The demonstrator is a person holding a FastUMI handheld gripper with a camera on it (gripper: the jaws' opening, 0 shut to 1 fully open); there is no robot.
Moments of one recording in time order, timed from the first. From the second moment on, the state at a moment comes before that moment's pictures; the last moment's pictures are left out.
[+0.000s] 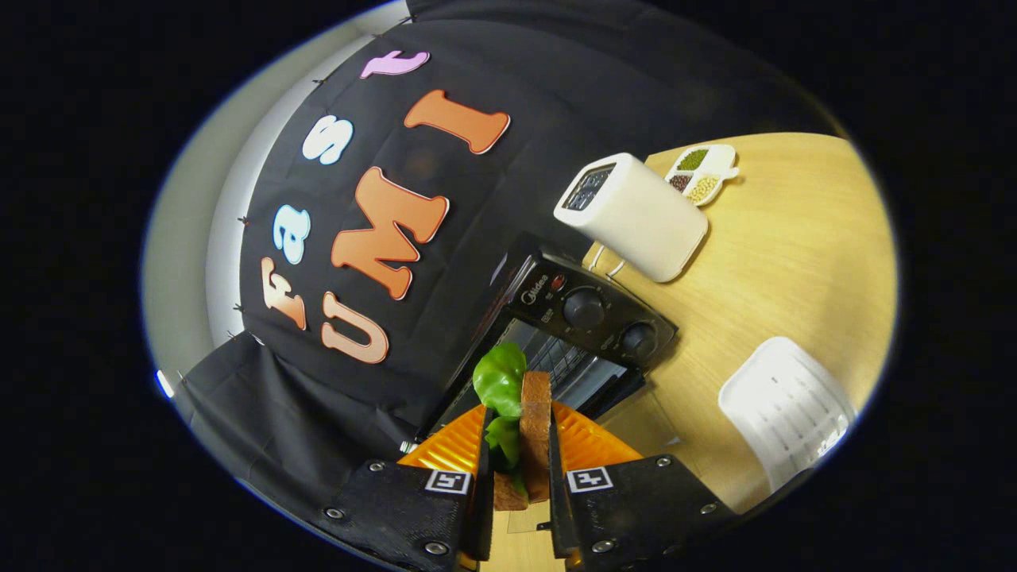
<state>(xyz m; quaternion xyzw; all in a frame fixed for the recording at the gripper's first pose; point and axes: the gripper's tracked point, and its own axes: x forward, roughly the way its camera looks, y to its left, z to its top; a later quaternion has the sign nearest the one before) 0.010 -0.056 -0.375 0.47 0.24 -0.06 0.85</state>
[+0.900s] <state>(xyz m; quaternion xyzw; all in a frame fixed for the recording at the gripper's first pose) 0.089 -0.010 -0.419 0.53 0.18 -0.09 0.82</state>
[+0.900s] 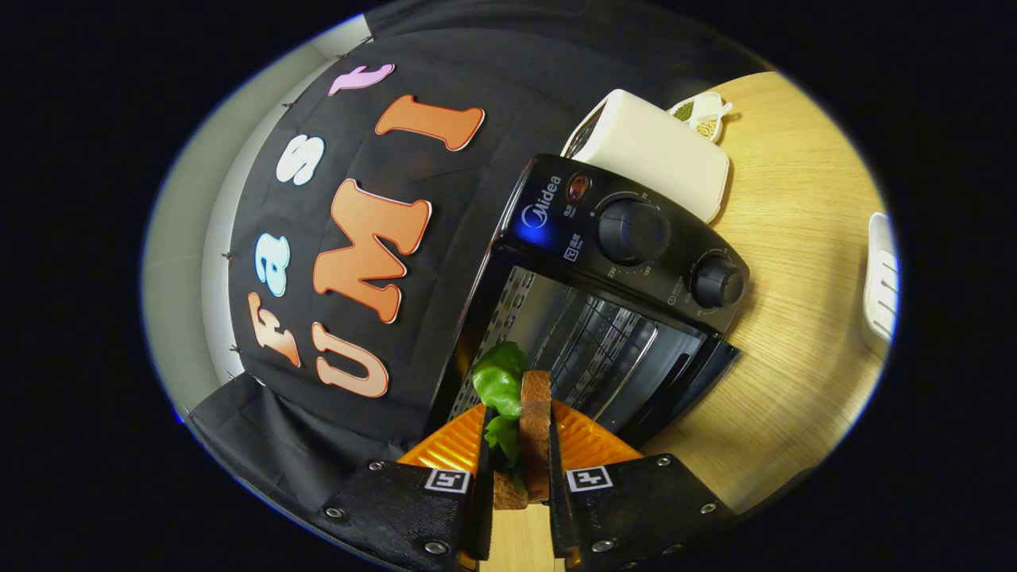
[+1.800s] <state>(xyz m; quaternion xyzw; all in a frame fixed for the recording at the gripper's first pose) 0.140 -0.007 -0.441 0.47 0.13 -0.15 0.86</state>
